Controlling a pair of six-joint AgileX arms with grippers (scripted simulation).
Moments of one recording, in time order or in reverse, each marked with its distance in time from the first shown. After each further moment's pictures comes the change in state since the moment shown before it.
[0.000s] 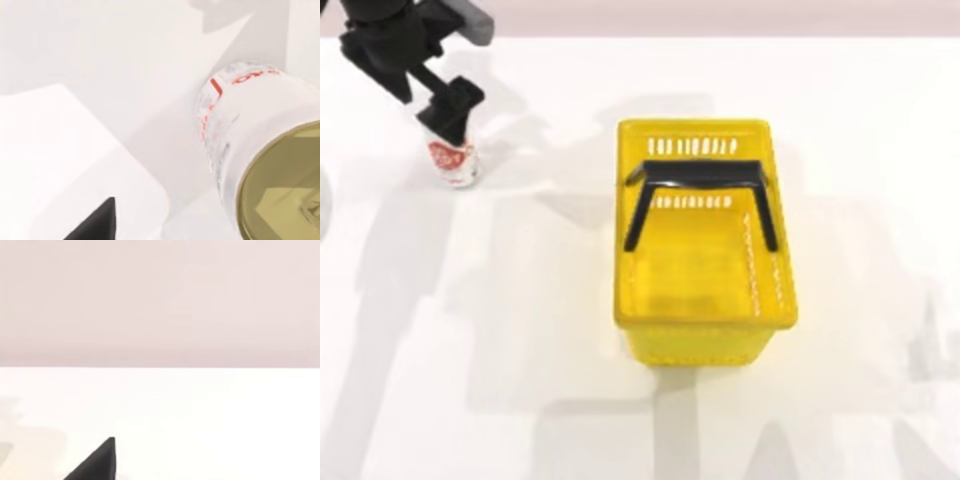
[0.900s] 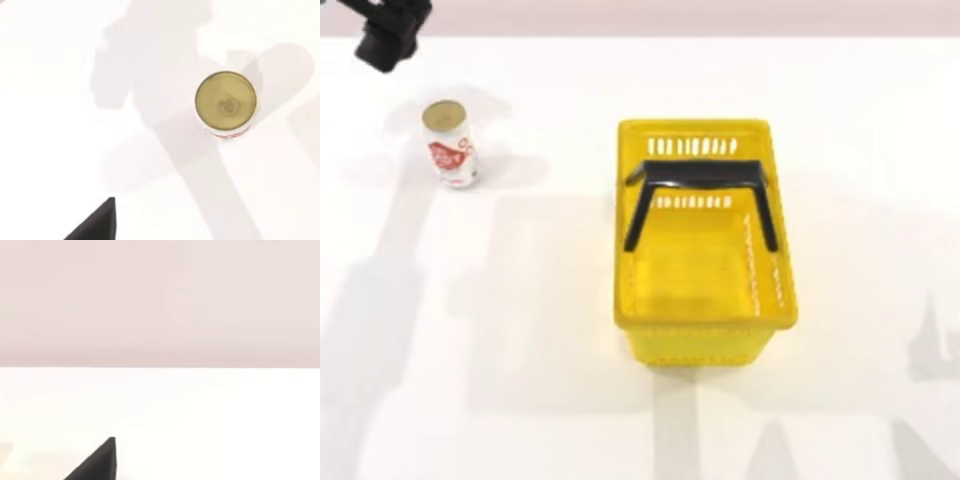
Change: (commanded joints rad) left arm 0.005 -0.844 -0.869 0.486 0.002 -0.204; right arm 0.000 0.000 0.000 0.000 0.000 0.000
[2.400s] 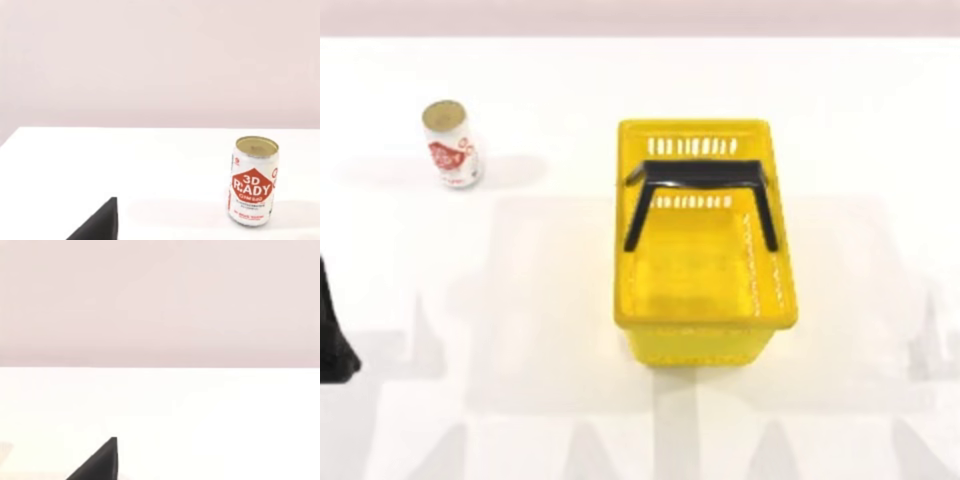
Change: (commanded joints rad) left arm 0.104 -1.814 -1.838 1.057 -0.076 -0.513; right arm 0.000 0.000 0.000 0.000 0.000 0.000
